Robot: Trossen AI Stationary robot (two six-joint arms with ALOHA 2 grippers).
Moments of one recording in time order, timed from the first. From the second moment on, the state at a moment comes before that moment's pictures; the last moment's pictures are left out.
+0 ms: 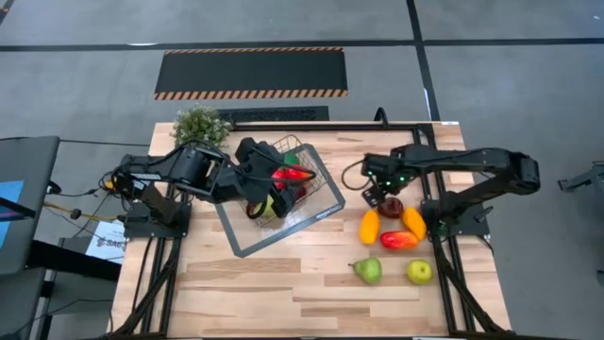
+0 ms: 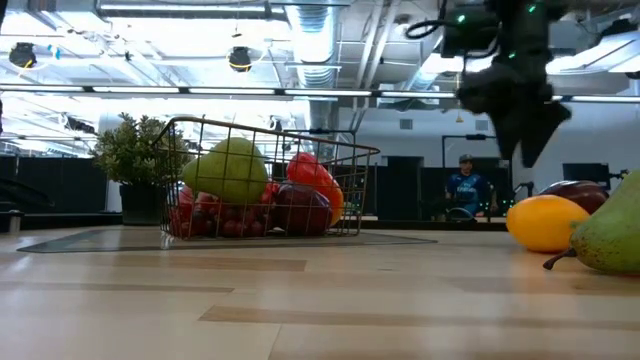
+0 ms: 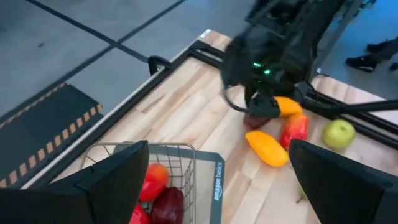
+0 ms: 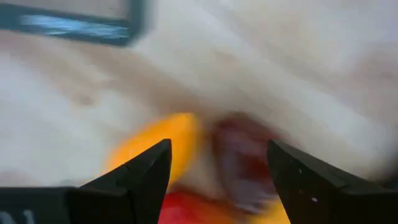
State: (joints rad) left arm -0.26 1.72 2.22 -1.25 -0.66 -0.59; right arm -0.24 1.29 0.96 -1.12 -0.01 0.75
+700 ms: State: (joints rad) left arm -0.24 1.72 2.22 -1.24 -0.80 -0.61; right arm 0.06 1.25 0.80 -1.47 0.13 1.24
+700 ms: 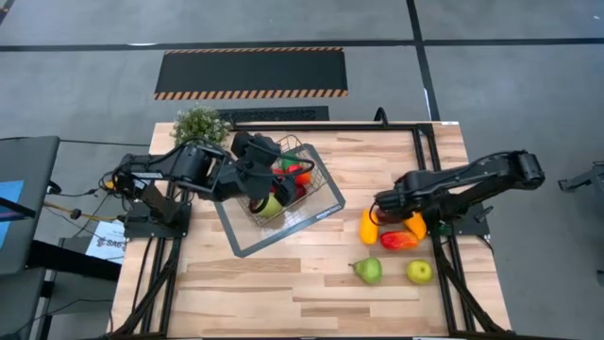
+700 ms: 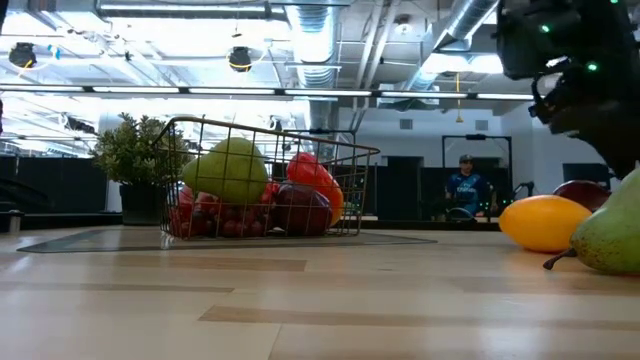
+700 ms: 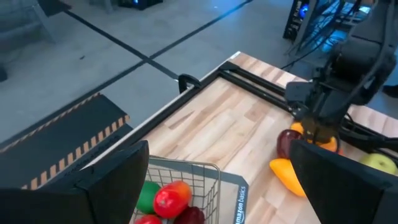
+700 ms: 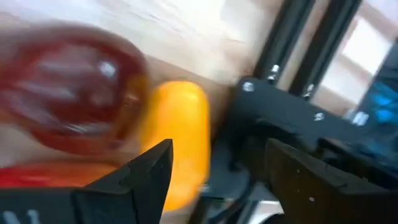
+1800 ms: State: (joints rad) left arm -0.25 1.72 2.22 -1.25 -0.79 -0.51; right arm 0.03 1.45 0.73 -1.32 0.00 1.30
